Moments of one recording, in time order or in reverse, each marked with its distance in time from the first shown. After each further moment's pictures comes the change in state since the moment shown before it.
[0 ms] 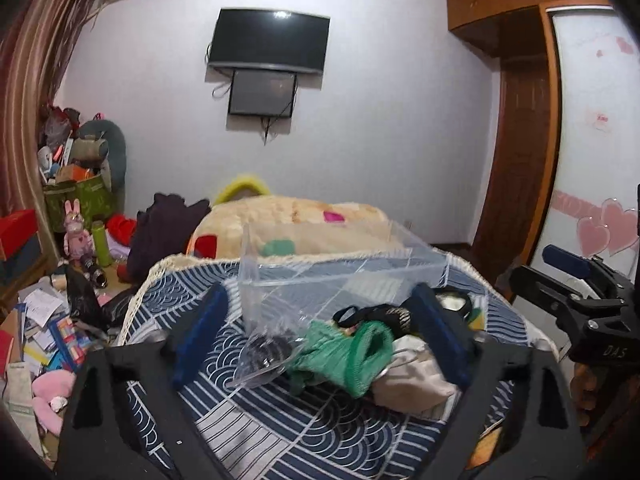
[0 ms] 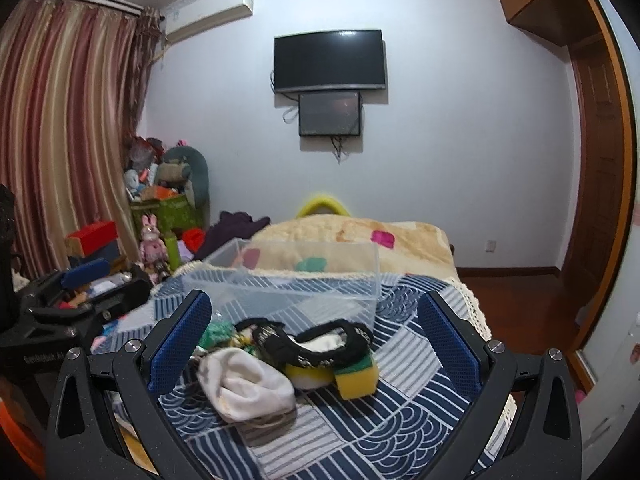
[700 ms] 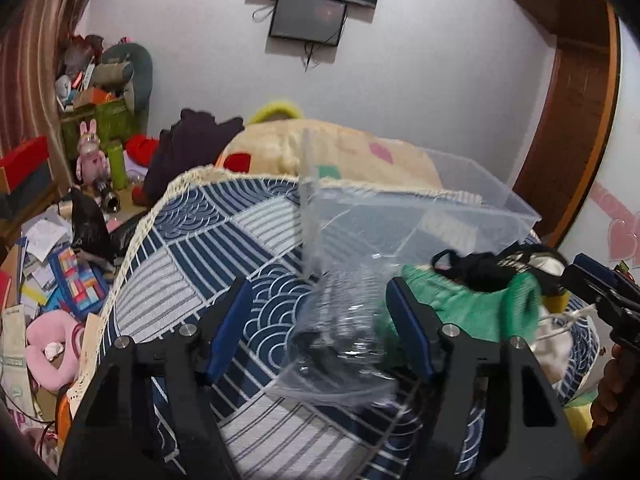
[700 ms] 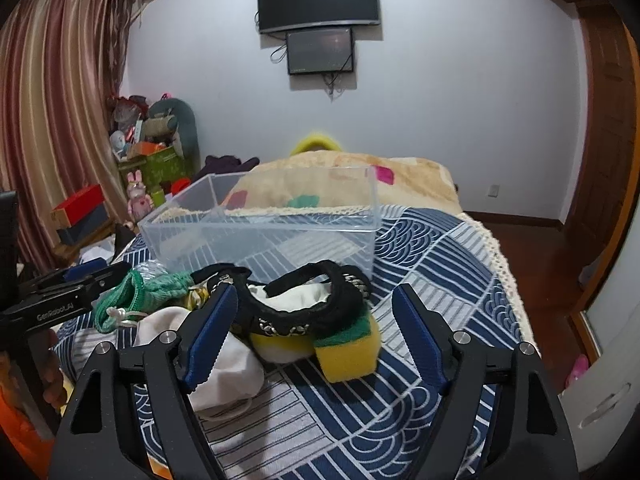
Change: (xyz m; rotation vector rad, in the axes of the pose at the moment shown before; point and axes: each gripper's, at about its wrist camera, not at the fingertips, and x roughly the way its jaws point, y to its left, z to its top) left arm 0.076 0.065 -0.039 -0.137 0.245 0.078; right arm 0.049 -0.020 -0.027 0.045 0.216 0.028
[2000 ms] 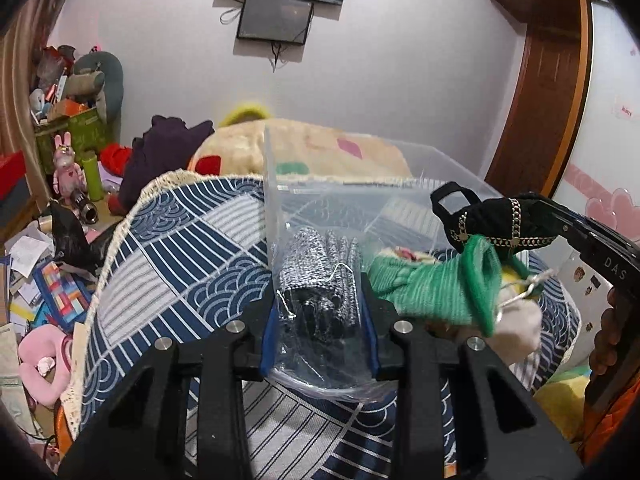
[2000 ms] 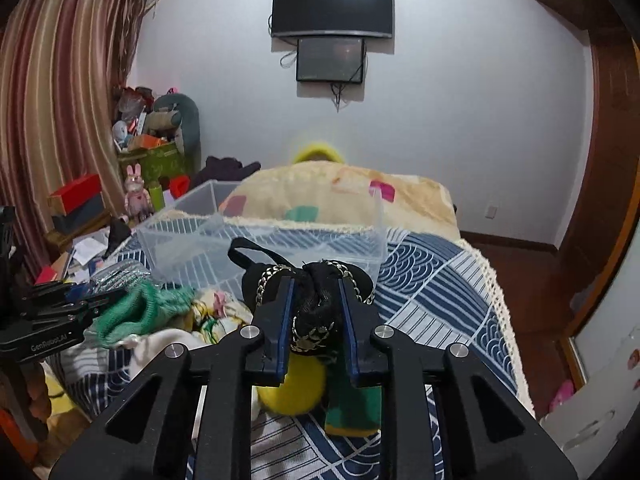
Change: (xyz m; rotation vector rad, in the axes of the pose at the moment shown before) left arm -0.028 -0.020 -0.002 0.070 -0.014 -0.086; right arm -0.003 0.008 0.022 -0.073 -0.042 -0.039
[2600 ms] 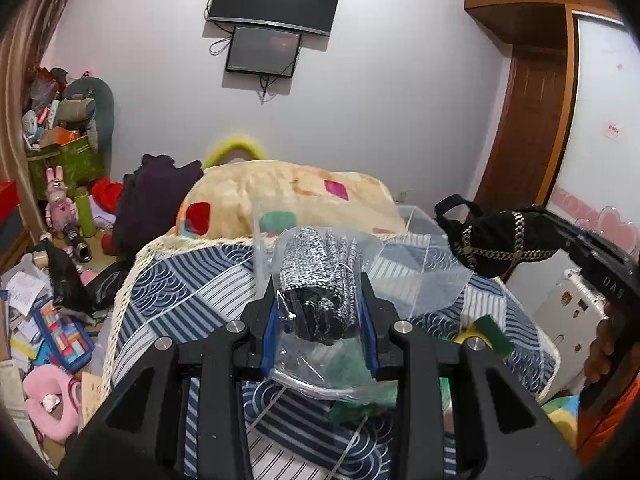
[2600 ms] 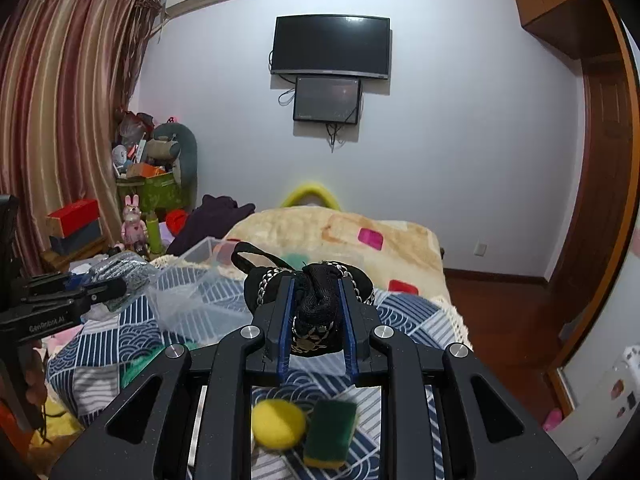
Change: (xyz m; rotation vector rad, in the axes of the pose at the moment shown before) left arm -0.012 -0.004 0.061 0.019 -0.086 -0.053; right arm -0.022 -0.003 0.037 -0.036 -0.121 -0.029
